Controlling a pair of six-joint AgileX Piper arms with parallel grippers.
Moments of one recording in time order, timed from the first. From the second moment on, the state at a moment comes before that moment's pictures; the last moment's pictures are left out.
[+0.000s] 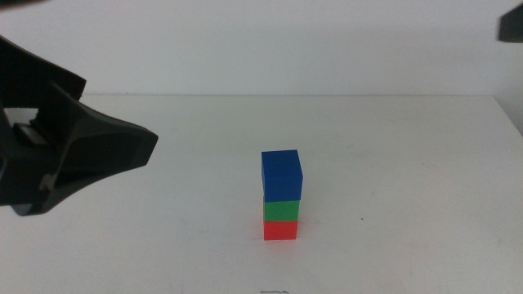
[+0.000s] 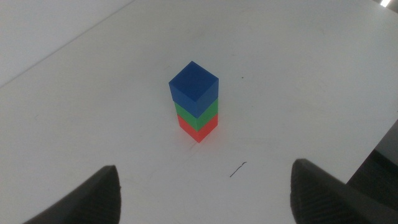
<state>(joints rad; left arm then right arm) -0.76 0.91 -1.33 0.02 1.15 0.04 0.28 1.09 -1.33 -0.06 0.92 0.27</state>
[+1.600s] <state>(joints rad) 0.15 0.66 -1.10 0.14 0.69 -0.11 0.24 1.03 -1.27 -0.05 0.84 0.26</state>
